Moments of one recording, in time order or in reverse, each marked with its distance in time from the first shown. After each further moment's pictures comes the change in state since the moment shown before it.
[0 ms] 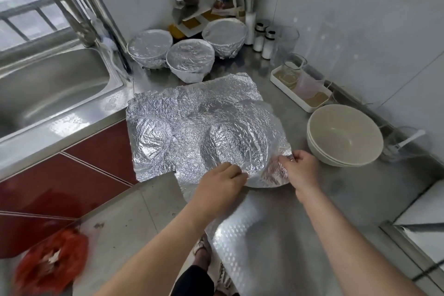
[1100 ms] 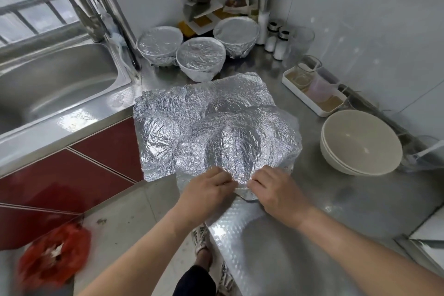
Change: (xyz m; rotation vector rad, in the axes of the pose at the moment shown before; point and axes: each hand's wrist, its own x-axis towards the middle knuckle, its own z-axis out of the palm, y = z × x) left_hand -0.025 -0.035 -0.021 -0.048 -0.012 0.070; right_hand -0.034 0.008 0.024 -0.886 -0.332 -1.504
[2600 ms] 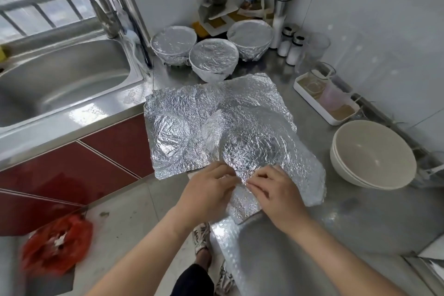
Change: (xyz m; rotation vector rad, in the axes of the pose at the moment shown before) left_hand -0.003 -0.008 -0.005 -0.150 0.047 -0.203; right_hand 0.020 -0.017 -0.004 0.413 0.052 0.422
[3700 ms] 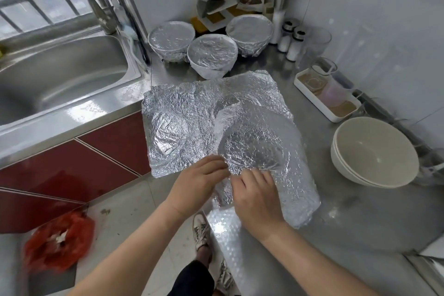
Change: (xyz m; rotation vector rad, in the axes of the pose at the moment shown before) left_hand -0.006 -0.027 0.000 0.072 0.053 0.094; right_hand 0.003 -0.042 0.029 -0.416 0.128 -0.094
